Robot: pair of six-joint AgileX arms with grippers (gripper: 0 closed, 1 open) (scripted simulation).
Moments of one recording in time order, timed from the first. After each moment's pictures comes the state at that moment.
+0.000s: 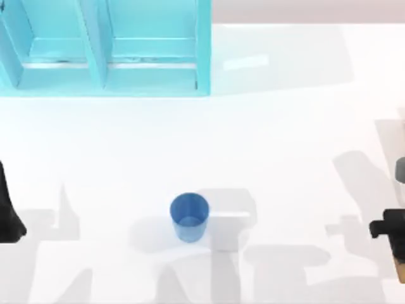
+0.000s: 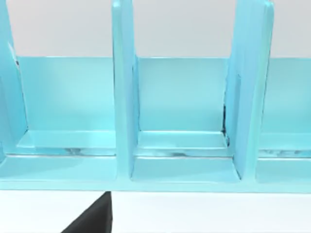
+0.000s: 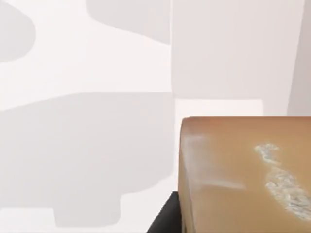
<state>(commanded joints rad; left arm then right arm) 0.00 0.00 0.00 0.00 0.00 0.00 0.32 1.35 0.83 -1.05 0.00 0.32</state>
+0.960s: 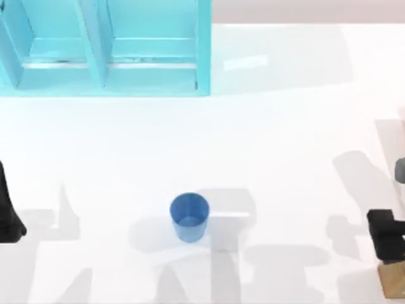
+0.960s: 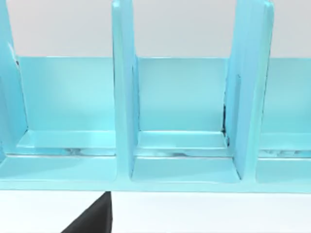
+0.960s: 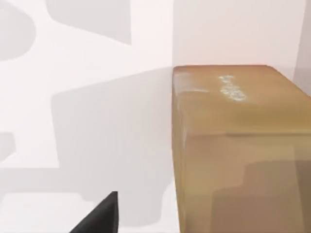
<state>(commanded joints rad) 0.00 0.00 0.00 0.00 0.00 0.00 0.32 1.35 0.83 -1.05 0.00 0.32</state>
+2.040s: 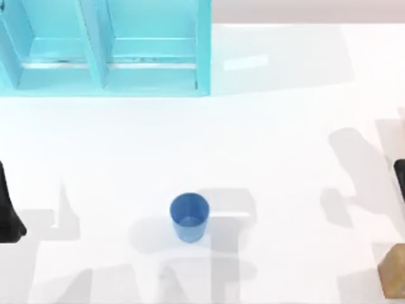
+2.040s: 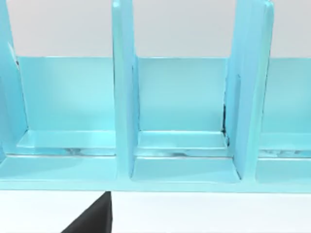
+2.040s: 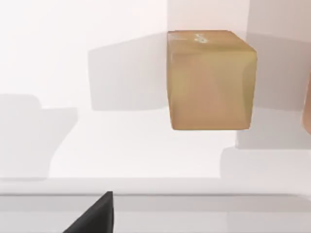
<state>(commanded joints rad) 0.00 0.00 0.00 0.00 0.00 0.00 0.31 1.32 1.21 -1.46 0.00 0.32</state>
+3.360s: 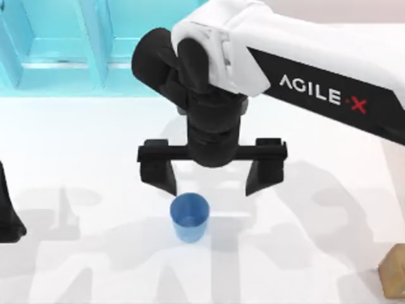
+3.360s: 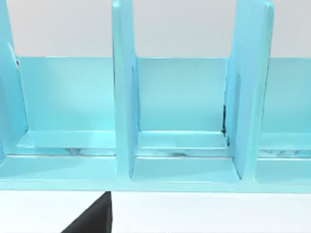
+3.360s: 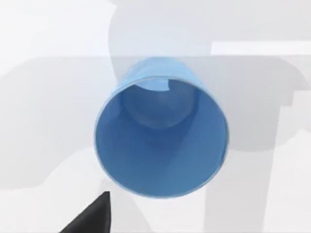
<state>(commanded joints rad) 0.00 0.00 0.00 0.00 0.00 0.00 0.84 2.19 1.95 -1.33 0.00 0.86</state>
